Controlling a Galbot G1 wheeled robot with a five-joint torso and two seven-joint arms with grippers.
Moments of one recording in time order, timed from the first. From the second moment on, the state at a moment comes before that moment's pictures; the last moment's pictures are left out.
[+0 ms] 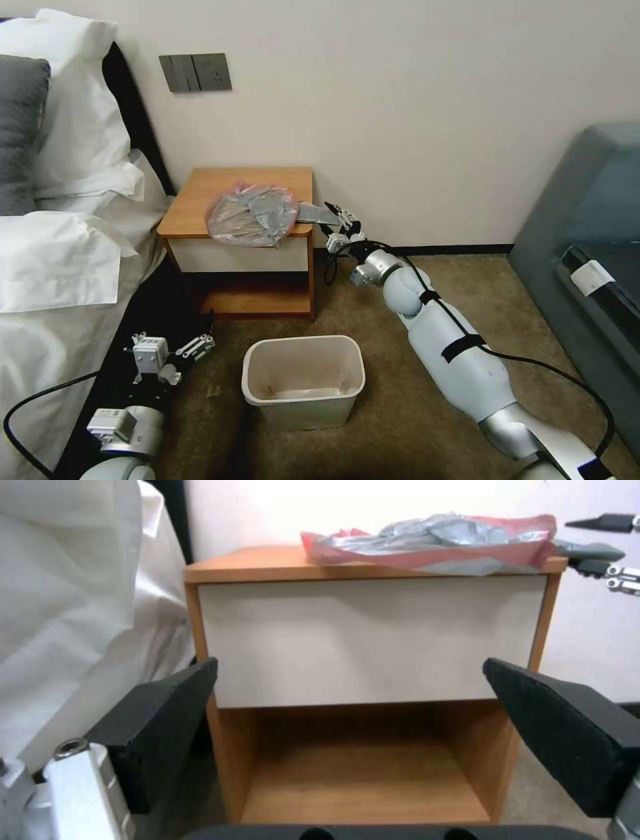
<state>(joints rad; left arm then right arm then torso) 1.72 -1.50 -0.80 -2.15 -0.21 -0.08 0.23 -0.63 1.33 0.04 1.31 -0.80 0.25 -0.05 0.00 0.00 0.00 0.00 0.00</state>
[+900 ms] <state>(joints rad) 1.71 -1.51 -0.83 -2.16 -0.23 -0.08 0.23 -0.78 1.26 0.00 1.56 -0.66 0.19 -0.03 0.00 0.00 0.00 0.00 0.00</state>
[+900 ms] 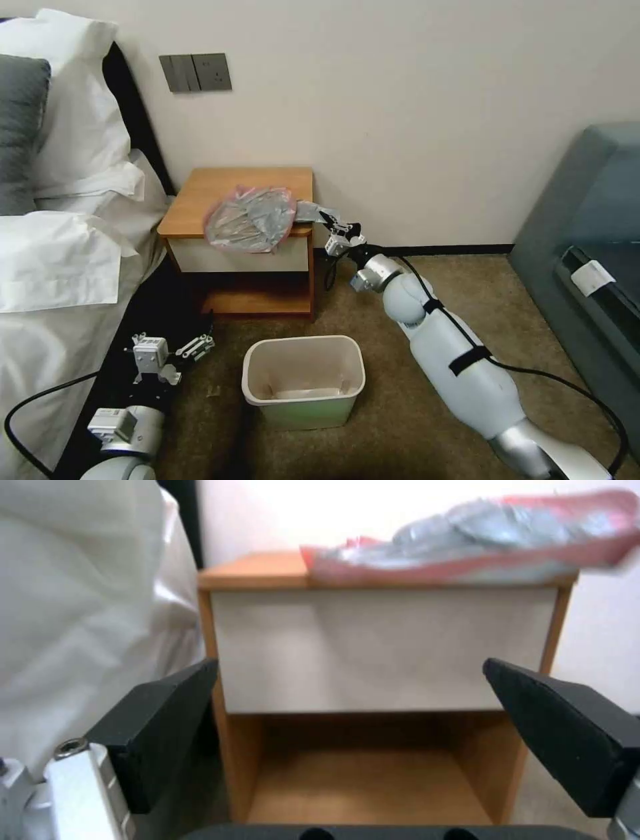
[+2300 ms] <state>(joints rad) 1.71 -1.51 -0.84 -2.23 -0.29 -0.07 0.23 -1.35 0.90 -0.02 1.99 -0.59 0.15 -0.10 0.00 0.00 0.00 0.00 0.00</state>
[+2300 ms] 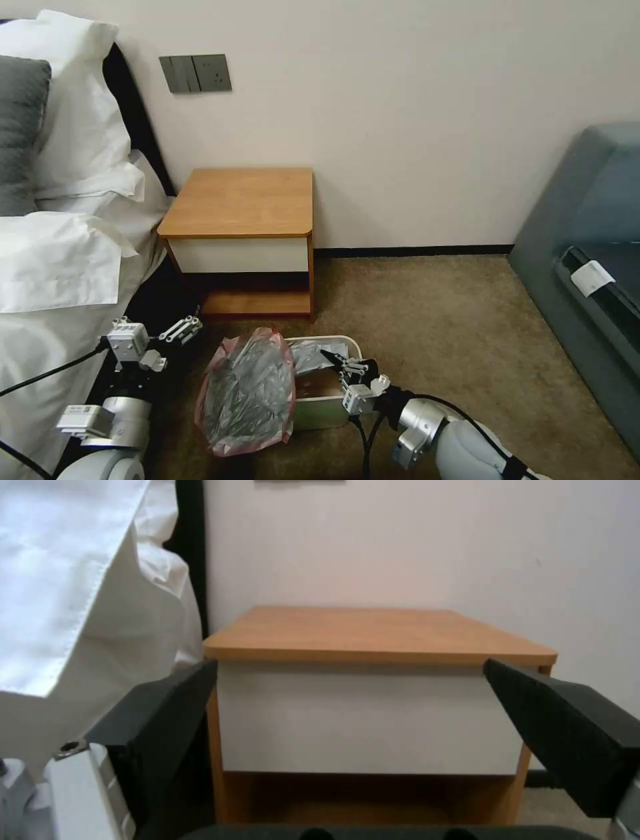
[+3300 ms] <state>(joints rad) 1.63 -1.47 -0.77 -2.09 -0.31 -0.03 0.22 -1.42 0.61 0.26 2.13 -0.17 0.04 -0.21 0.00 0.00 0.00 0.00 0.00</state>
